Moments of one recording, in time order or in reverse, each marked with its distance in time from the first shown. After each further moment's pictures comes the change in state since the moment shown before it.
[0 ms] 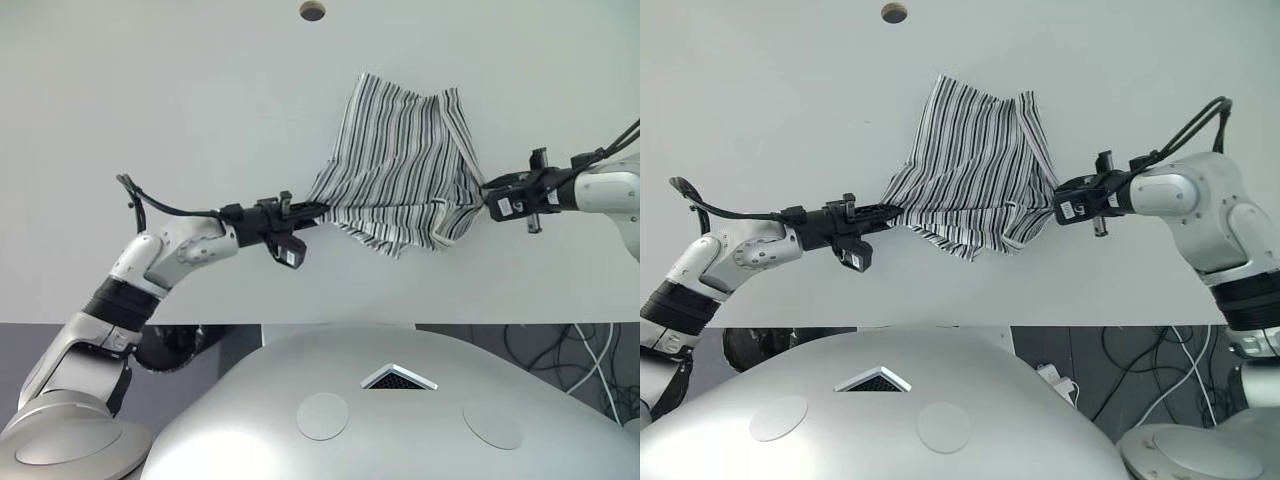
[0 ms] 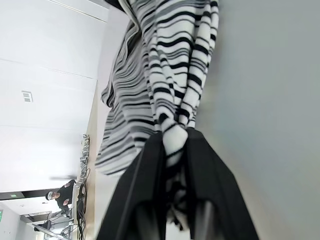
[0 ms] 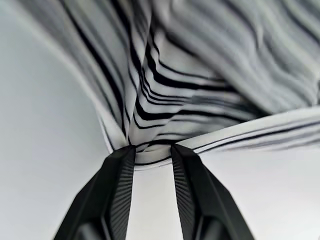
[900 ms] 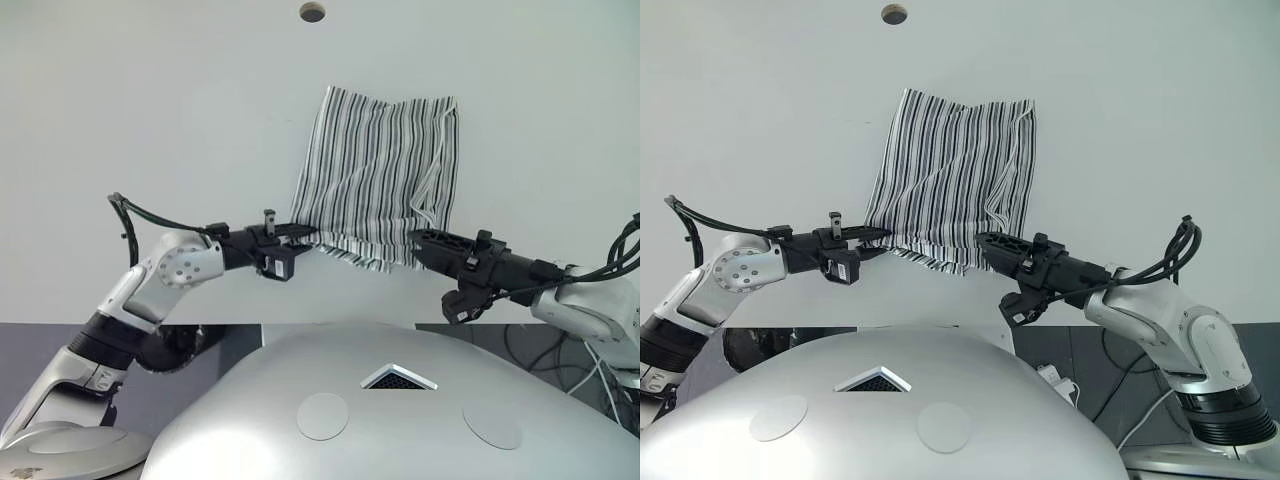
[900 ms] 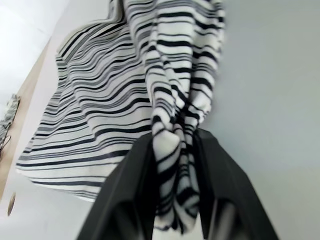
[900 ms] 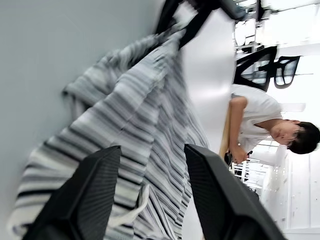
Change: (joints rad) left arm 0.190 0.038 0.042 -0.166 -0.335 0.240 -0.271; right arm 0.544 0.242 -0.249 -0.397 -0.390 -0.592 -0.596
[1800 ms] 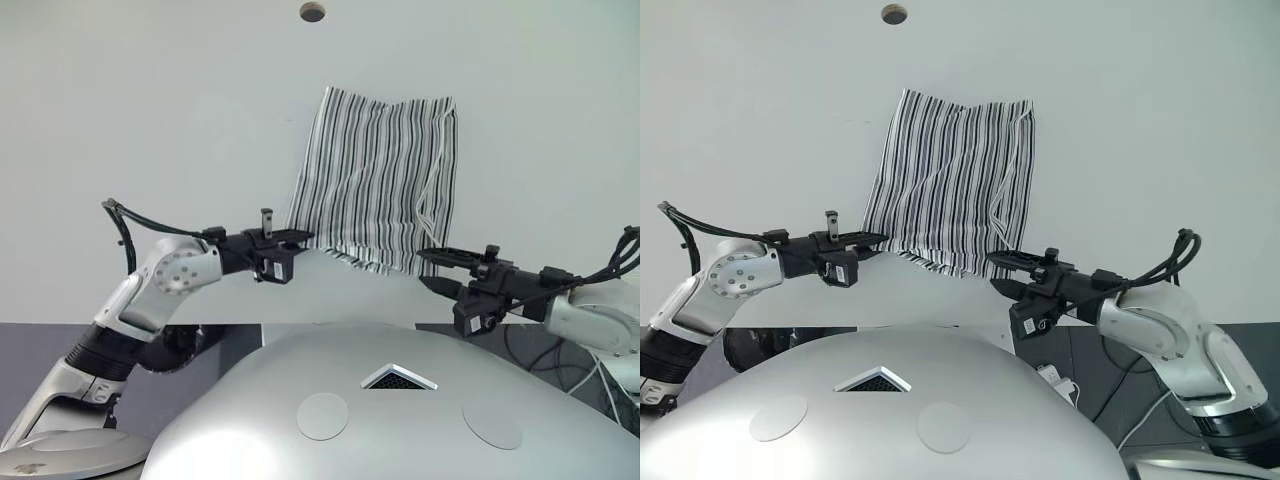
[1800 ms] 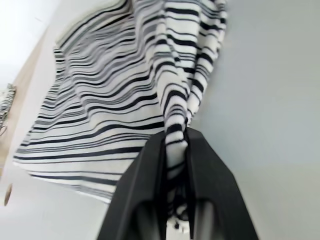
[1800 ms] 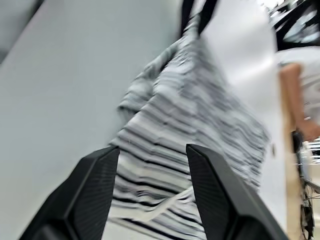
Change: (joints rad) left arm 0.048 -0.011 0.048 -0.063 0.005 0.047 -0.022; right arm 0.106 -0.084 0.065 0.008 0.315 0.193 0.206
